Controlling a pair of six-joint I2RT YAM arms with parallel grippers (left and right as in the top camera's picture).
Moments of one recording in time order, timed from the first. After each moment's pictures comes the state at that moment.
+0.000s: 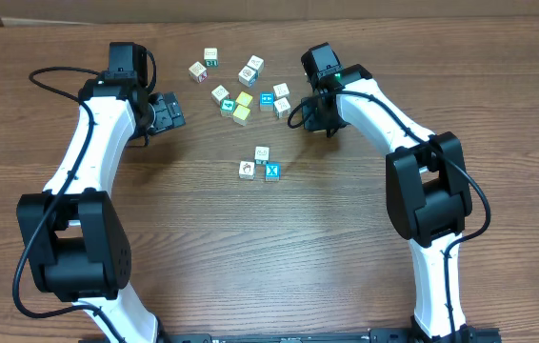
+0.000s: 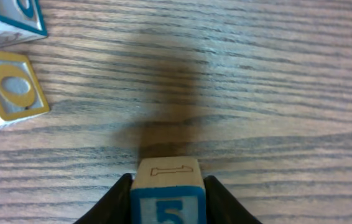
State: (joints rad) left arm 0.01 1.92 1.51 -0.82 -0.10 -0.36; right arm 0.37 2.30 1.83 -0.83 0.09 0.25
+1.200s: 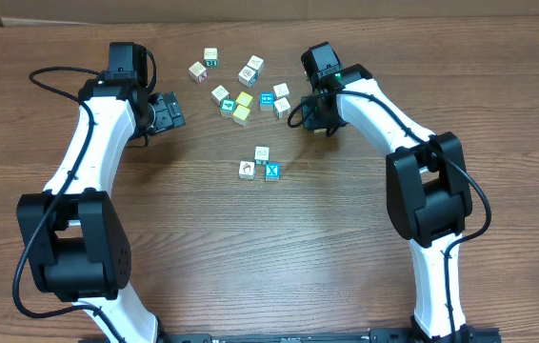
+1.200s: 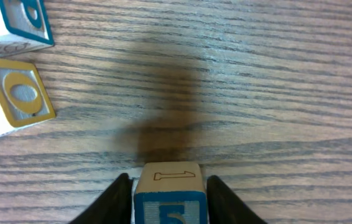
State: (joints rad) left arm 0.01 1.92 1.51 -0.82 -0.10 -0.36; right arm 0.37 2.30 1.83 -0.82 0.09 0.25
